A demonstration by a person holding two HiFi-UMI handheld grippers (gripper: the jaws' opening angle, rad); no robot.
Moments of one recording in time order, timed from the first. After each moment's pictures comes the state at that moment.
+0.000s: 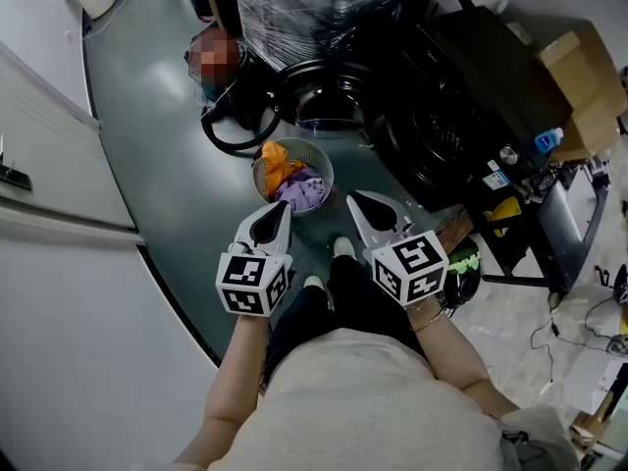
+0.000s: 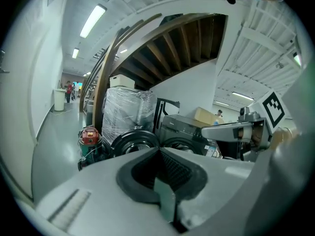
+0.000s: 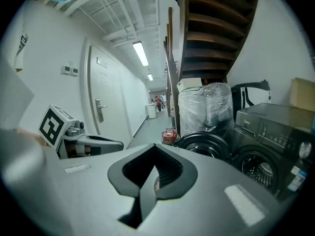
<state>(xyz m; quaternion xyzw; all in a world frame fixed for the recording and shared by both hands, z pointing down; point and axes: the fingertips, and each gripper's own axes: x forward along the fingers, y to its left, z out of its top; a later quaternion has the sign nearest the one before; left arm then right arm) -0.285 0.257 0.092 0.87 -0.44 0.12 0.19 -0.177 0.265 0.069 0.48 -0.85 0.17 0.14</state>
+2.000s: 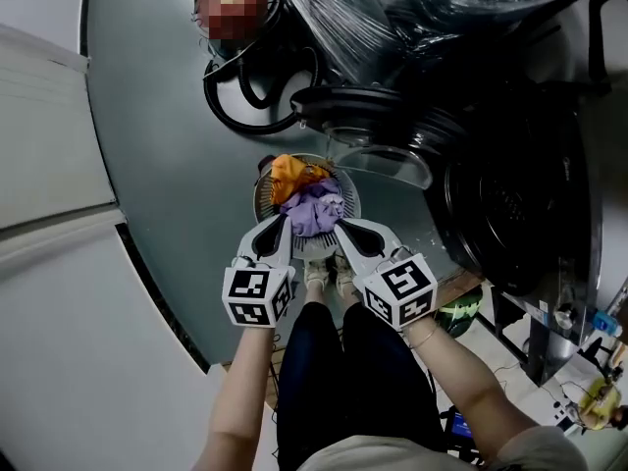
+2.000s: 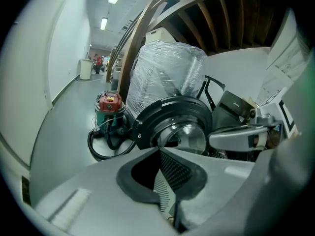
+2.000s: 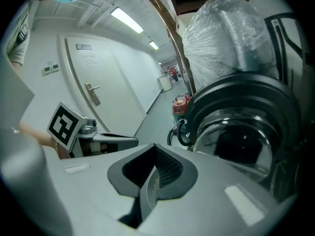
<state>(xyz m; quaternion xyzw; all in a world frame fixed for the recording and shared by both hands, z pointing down) -0.317 -0.002 0.339 0.76 -0.53 0.18 0.34 -0.227 0.003 0.315 0.31 -0.87 0.31 0.22</state>
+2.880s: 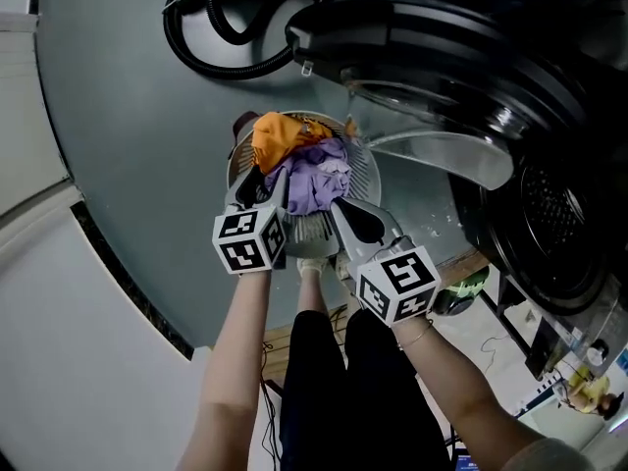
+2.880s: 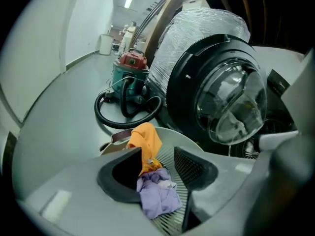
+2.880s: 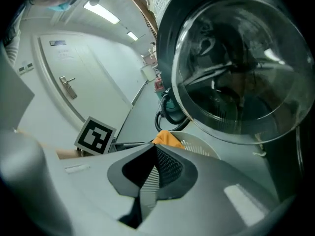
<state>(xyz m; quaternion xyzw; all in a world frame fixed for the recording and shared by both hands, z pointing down) -0.351 -0.033 0.613 0.67 -0.56 0.19 0.45 -0.241 -0.004 0.521 0.36 -0.81 0.40 0.24</state>
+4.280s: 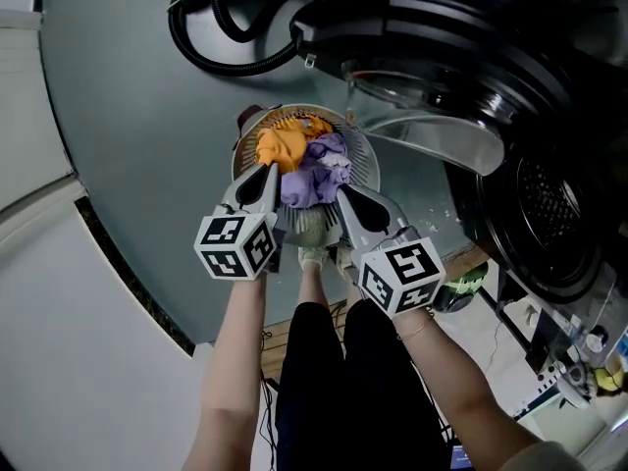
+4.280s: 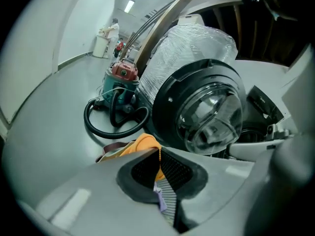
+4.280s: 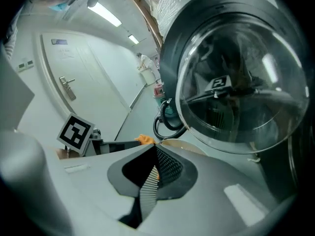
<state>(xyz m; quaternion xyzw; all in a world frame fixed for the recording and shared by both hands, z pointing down) -0.350 -0.032 0.550 0.72 -0.52 0.13 0.44 -0.237 -0.010 0.494 0.38 -0.81 0.37 0.23</state>
